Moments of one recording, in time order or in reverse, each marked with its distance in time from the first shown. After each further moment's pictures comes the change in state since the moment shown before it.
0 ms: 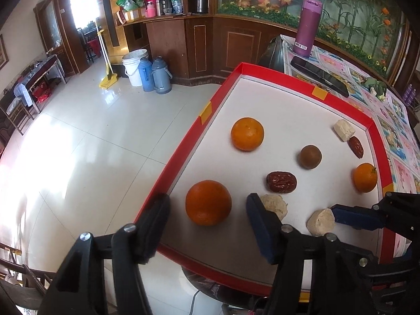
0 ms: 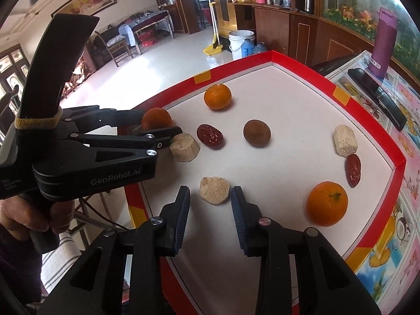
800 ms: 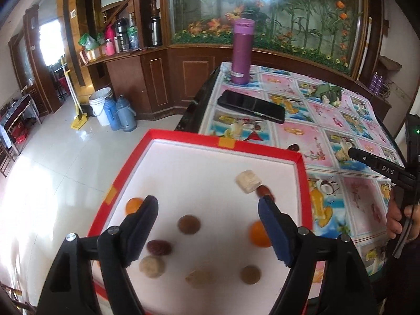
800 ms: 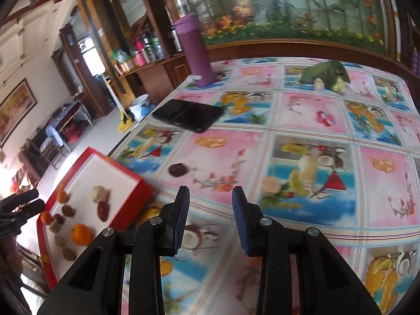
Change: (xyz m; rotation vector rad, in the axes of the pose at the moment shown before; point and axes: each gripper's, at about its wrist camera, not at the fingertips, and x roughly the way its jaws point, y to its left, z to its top) left arm -0.042 -0.116 0.053 0.165 -0.140 -0.128; right arm -0.129 -0.270 -0.078 0.528 -0.350 -0.298
